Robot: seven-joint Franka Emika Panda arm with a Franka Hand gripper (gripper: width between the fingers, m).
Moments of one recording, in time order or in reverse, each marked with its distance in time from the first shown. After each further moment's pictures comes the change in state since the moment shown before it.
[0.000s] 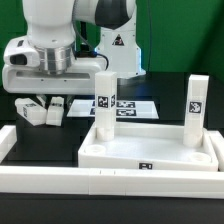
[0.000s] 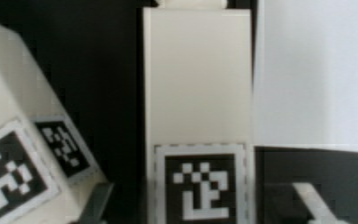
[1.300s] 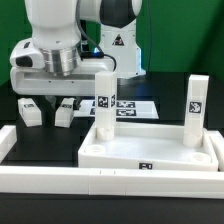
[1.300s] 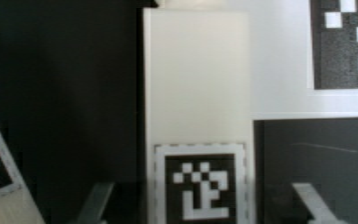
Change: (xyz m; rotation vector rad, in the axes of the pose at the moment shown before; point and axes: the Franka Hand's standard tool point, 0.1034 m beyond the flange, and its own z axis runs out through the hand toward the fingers) arm 0.006 -0.023 -0.002 0.072 -0.020 0.104
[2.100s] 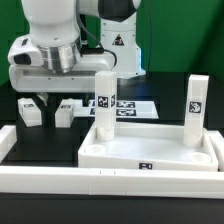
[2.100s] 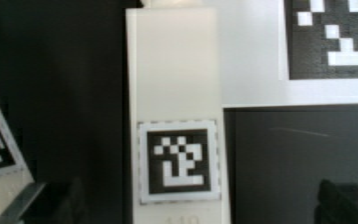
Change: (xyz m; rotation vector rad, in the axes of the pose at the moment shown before) arm 0.003 -0.003 -0.012 0.021 -0.040 -0.004
